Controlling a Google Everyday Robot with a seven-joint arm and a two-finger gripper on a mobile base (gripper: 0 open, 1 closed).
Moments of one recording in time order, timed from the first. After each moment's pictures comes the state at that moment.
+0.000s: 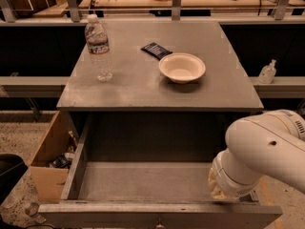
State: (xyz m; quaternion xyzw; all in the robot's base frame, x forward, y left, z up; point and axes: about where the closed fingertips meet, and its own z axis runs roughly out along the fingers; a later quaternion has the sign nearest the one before) arm 0.370 -0.175 0.688 -0.77 0.64 -0.01 0.06
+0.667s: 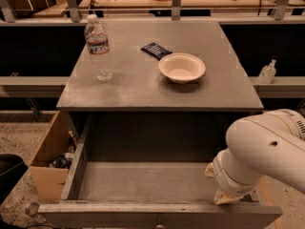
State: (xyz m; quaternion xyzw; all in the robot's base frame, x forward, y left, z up) arm 0.370 -0.176 0.691 -0.77 0.64 -0.01 0.06
